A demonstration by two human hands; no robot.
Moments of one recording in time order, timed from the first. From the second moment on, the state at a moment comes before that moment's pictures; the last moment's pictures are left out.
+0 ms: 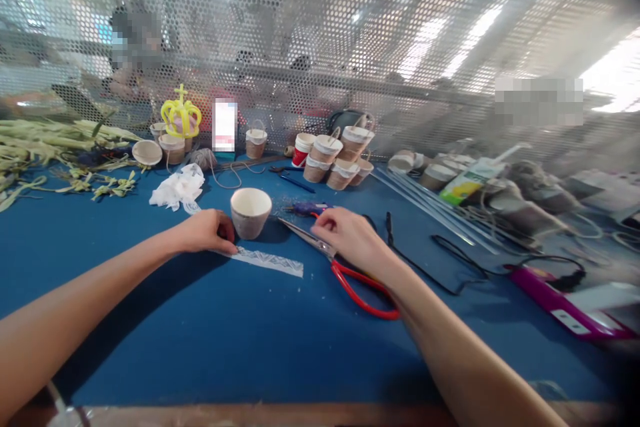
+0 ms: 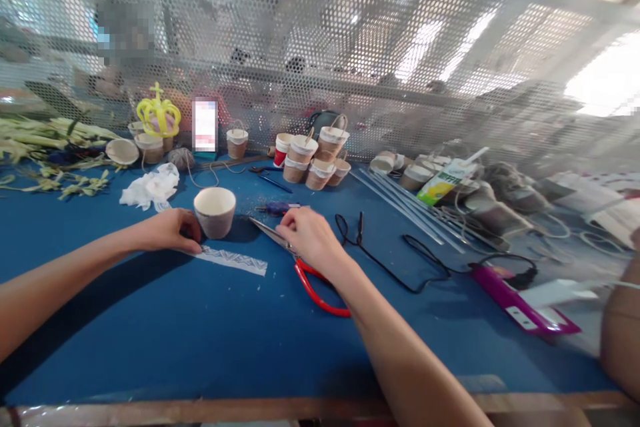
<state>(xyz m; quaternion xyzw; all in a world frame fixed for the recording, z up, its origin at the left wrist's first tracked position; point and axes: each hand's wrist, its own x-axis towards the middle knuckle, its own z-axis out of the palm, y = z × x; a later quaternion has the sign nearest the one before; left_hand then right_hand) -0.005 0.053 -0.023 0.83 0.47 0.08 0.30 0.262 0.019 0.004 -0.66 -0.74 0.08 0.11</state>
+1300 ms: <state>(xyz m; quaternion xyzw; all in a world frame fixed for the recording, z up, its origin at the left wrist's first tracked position) -0.036 0.044 0.019 0.75 0.35 0.08 0.56 0.197 -0.007 0.009 -0.49 -0.76 0.32 0.29</state>
